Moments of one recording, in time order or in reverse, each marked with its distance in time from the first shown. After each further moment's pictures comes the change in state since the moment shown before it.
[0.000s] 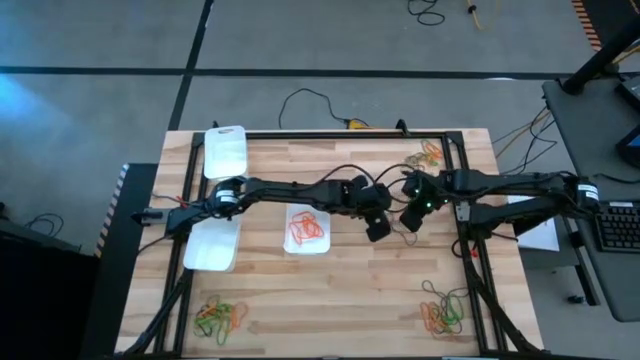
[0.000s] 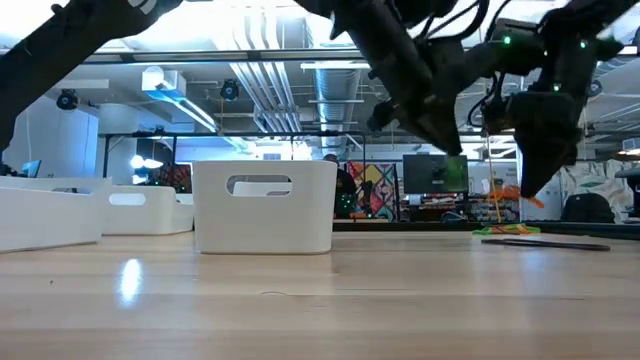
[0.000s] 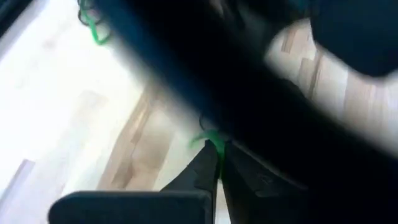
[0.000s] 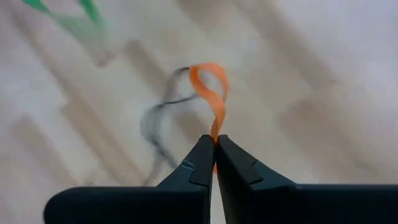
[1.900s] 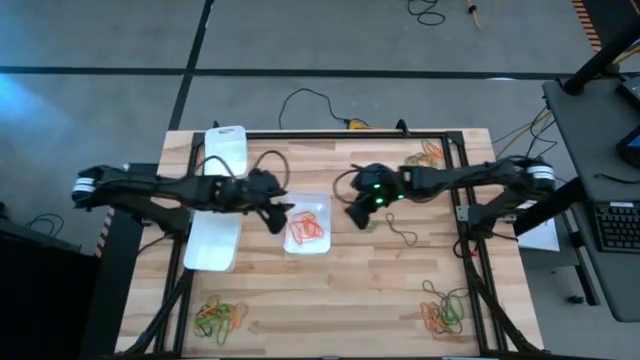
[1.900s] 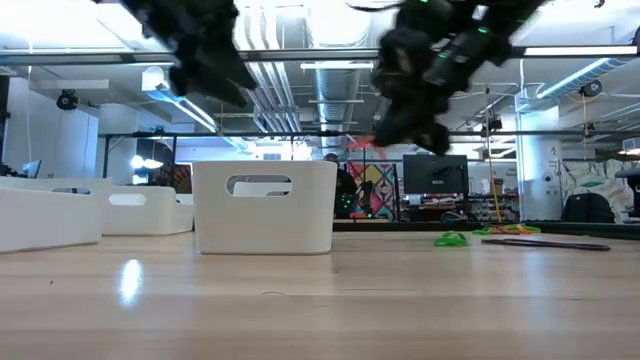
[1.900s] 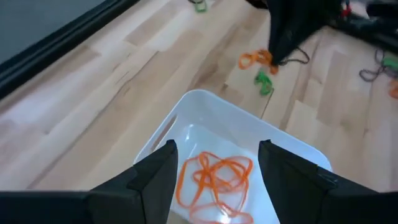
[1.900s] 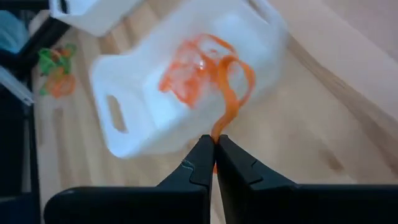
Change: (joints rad) left arm -0.036 -1.215 -1.308 0.283 -0.107 -0.195; right arm 0.114 0.451 0.334 0.558 -0.157 0.121
